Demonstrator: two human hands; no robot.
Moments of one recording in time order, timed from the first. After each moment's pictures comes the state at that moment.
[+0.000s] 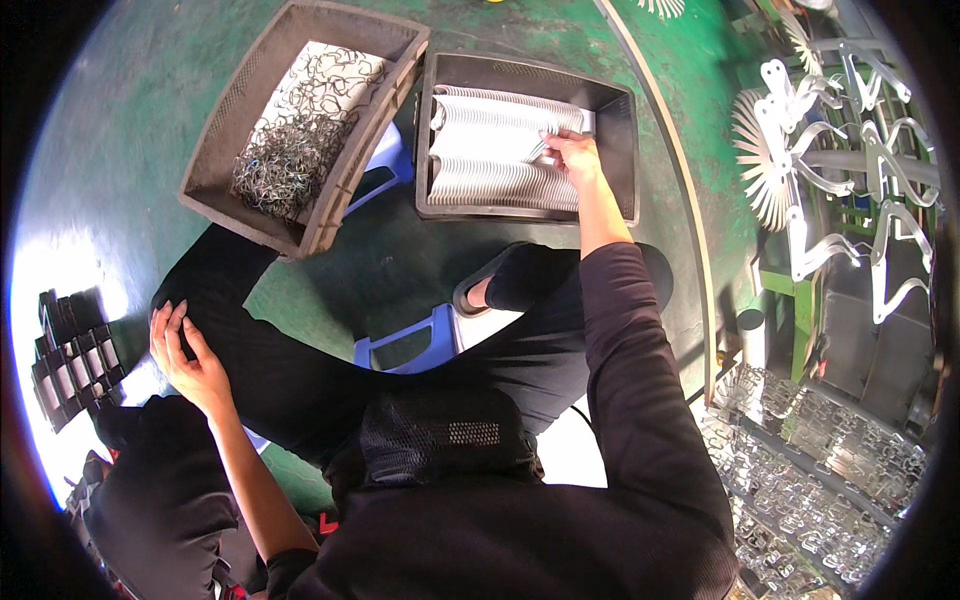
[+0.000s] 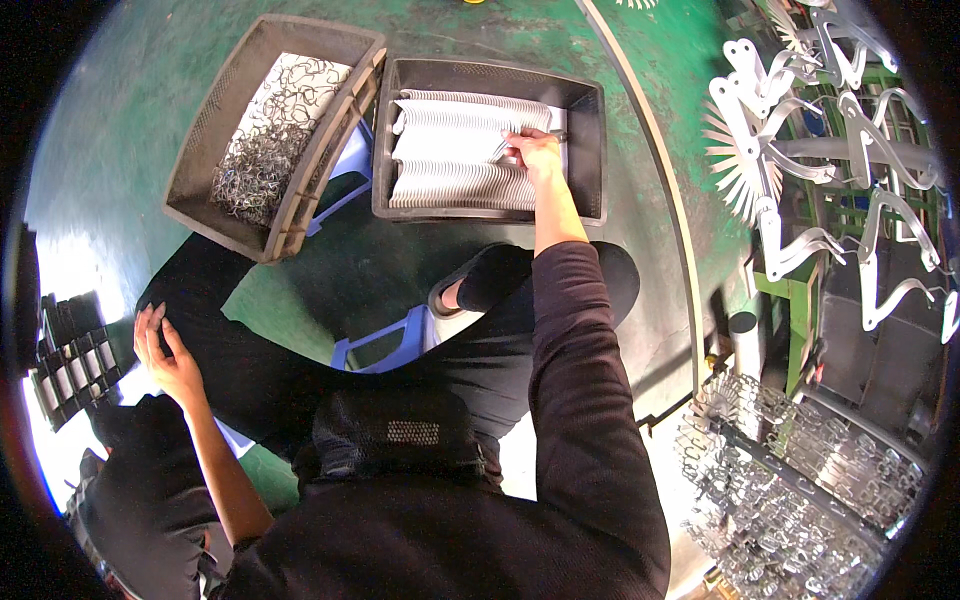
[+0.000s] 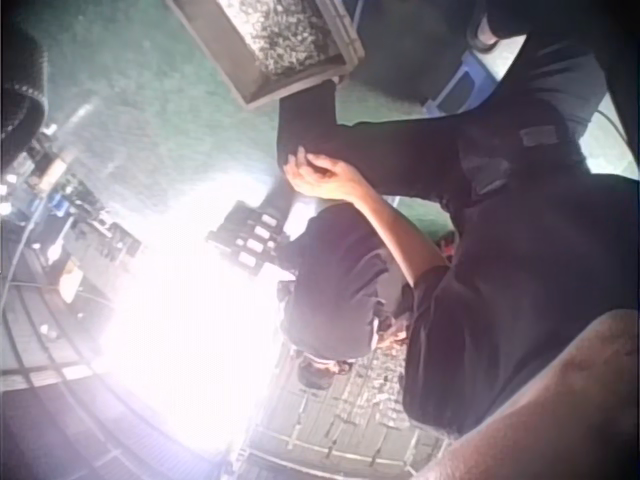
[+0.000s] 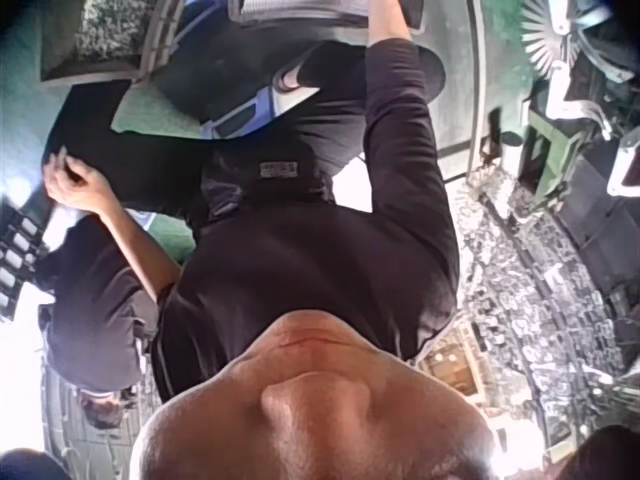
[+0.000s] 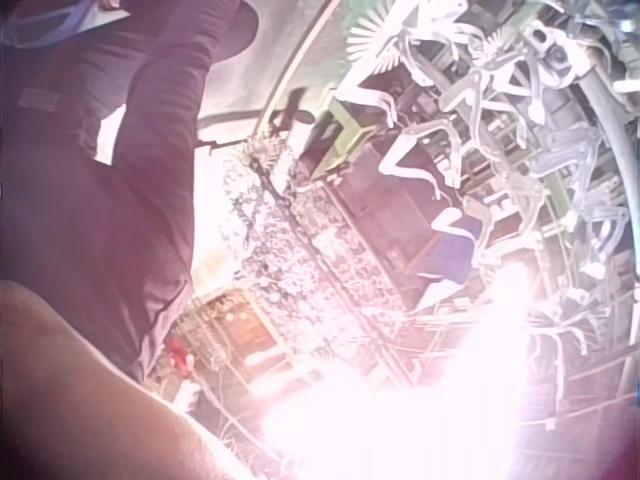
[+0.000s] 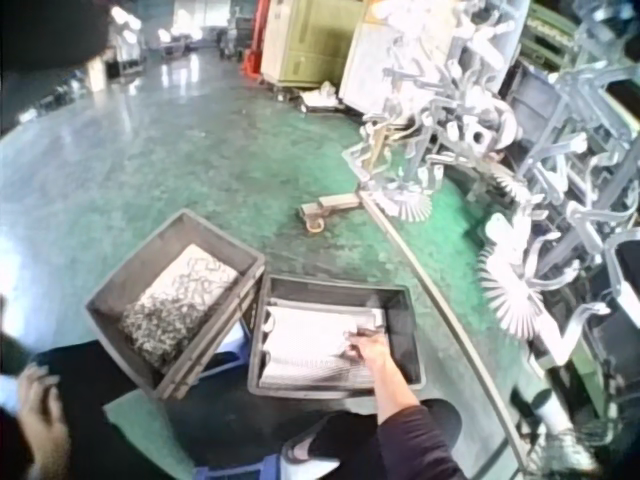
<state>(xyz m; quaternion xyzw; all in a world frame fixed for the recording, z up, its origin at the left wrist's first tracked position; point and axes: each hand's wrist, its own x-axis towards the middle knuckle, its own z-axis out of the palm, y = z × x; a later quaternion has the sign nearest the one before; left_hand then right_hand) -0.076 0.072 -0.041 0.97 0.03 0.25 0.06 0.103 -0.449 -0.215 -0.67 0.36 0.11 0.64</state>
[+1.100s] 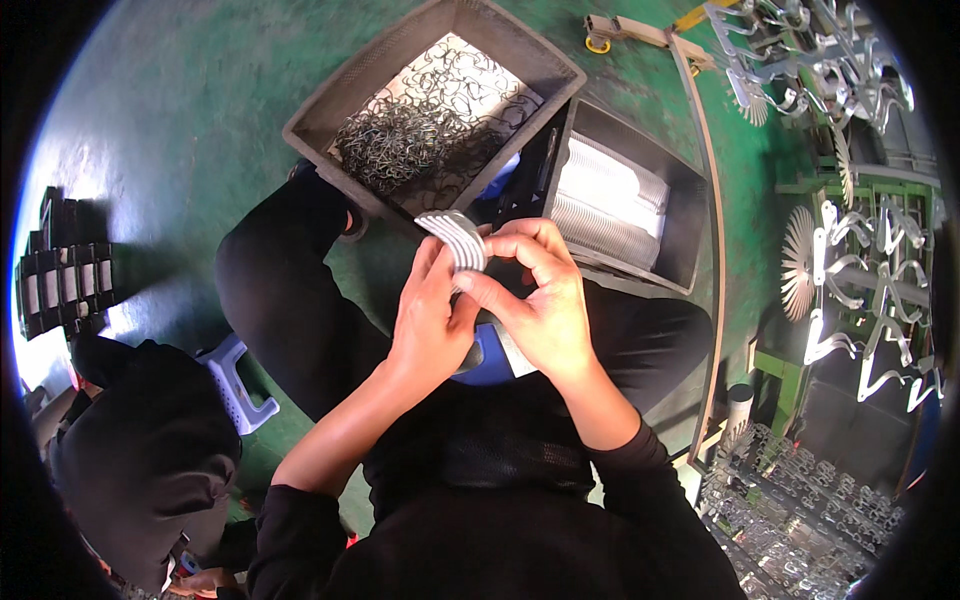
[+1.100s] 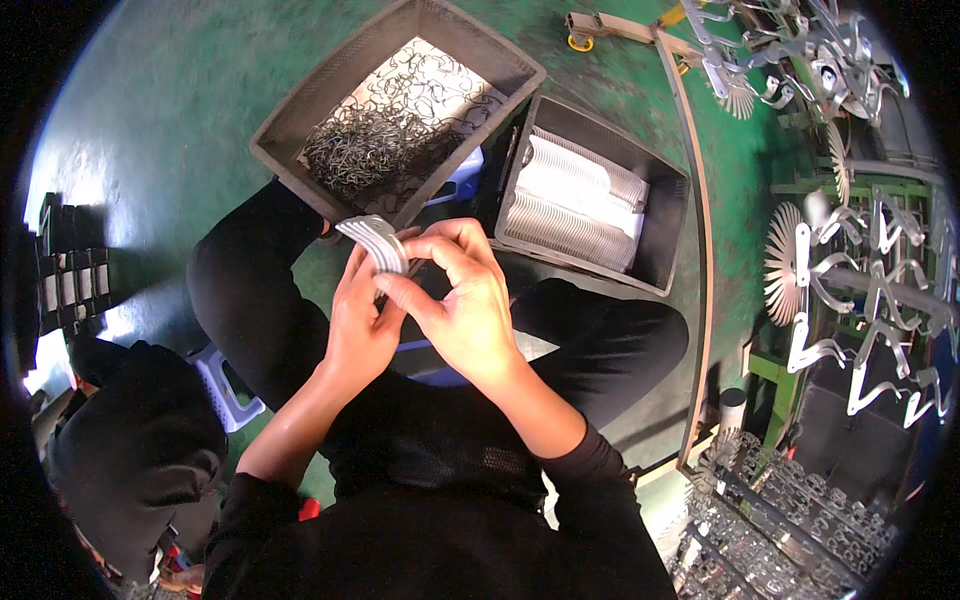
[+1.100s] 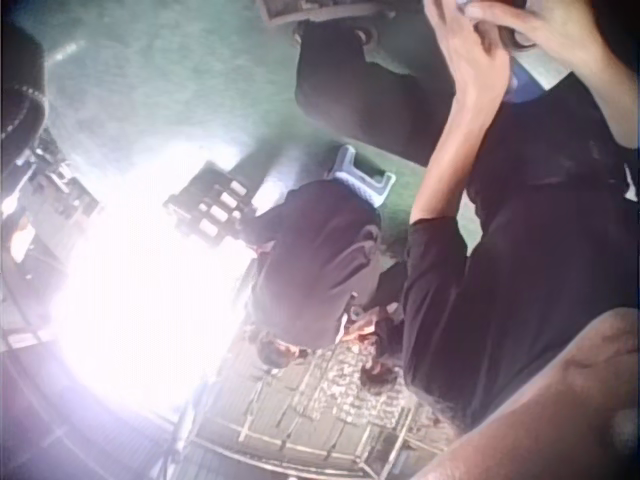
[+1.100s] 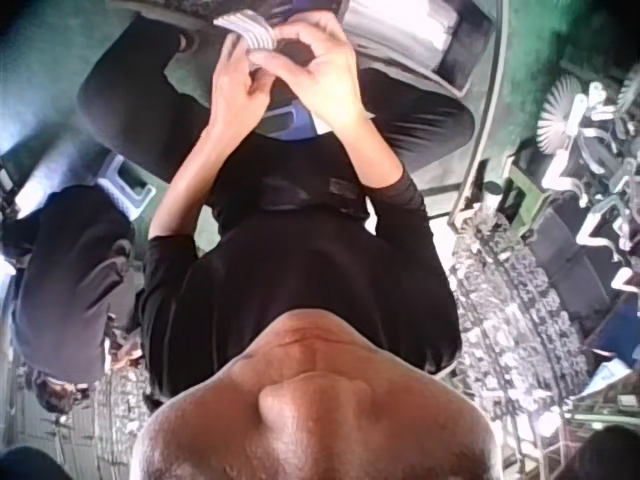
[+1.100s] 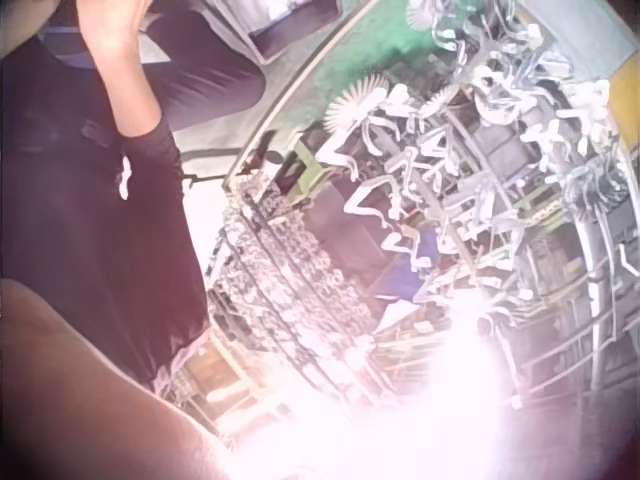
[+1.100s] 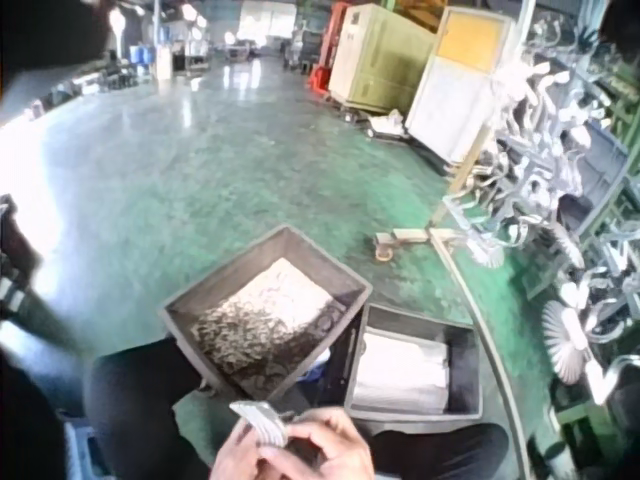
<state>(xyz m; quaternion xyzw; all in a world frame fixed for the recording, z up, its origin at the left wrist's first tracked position) -0.041 -0.044 -0.030 0.81 -0.07 0.04 0.58 -0.015 -0.172 0.001 -0.84 -0.10 0.02 0.53</state>
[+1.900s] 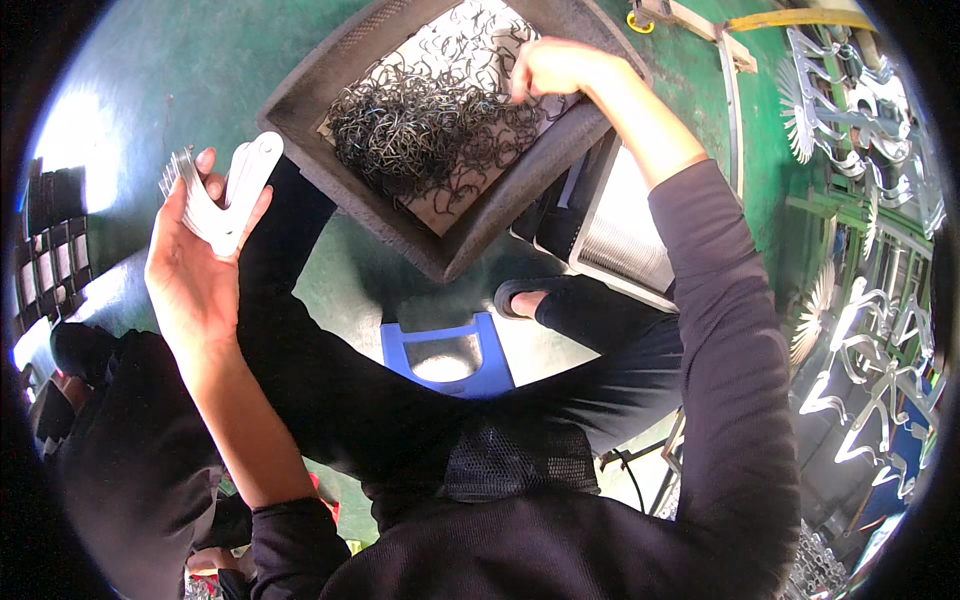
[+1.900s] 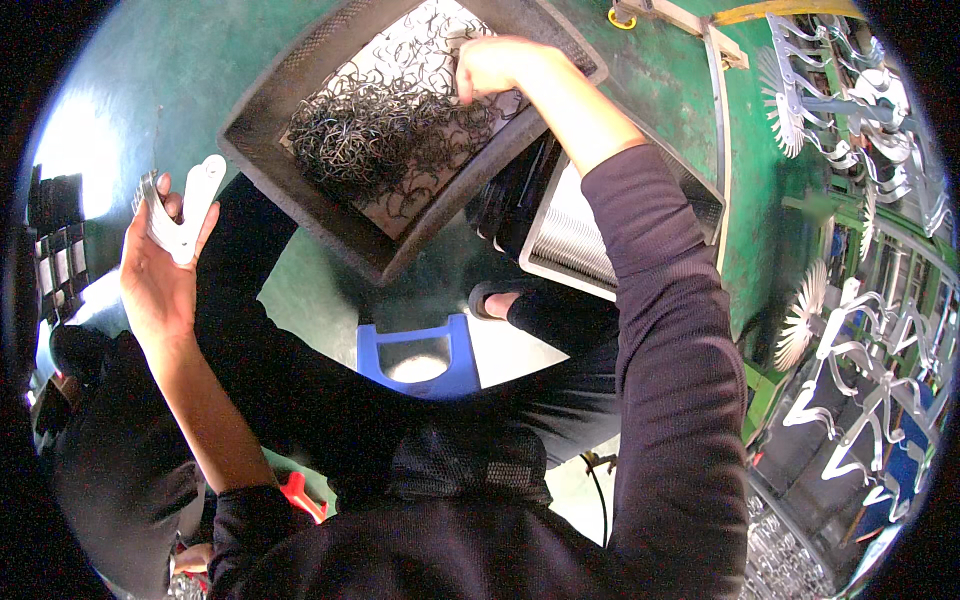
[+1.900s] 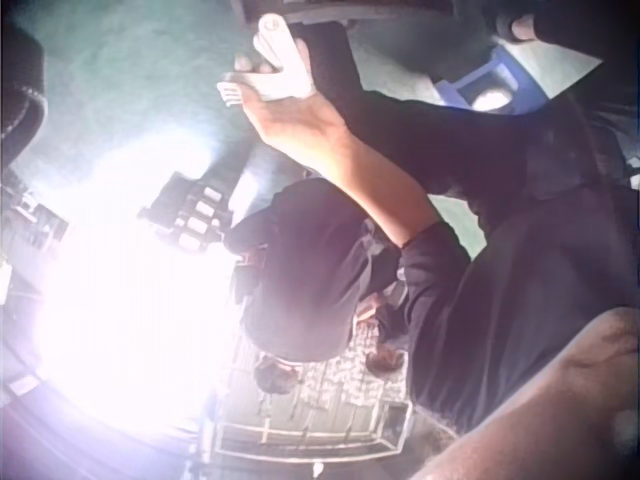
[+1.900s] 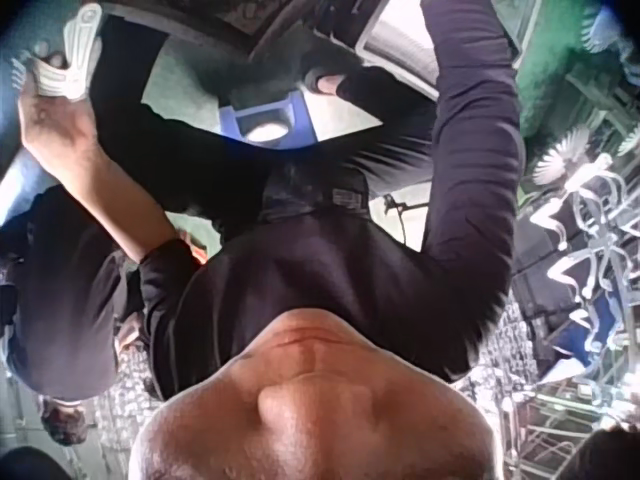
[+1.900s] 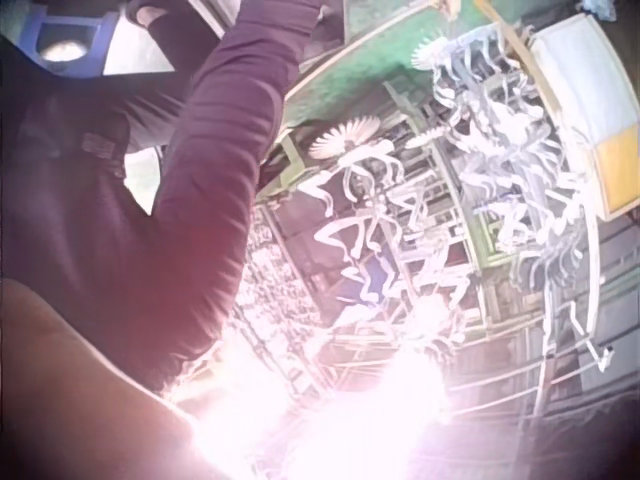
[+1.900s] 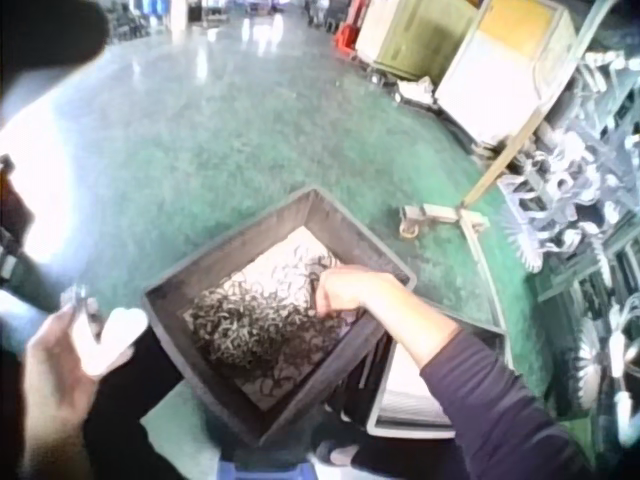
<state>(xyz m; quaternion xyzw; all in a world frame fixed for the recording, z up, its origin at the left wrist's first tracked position) 0.019 0.128 -0.047 0.41 0.22 0.10 0.88 0.282 -0.158 -0.148 -0.83 -0.41 0.38 -0.01</state>
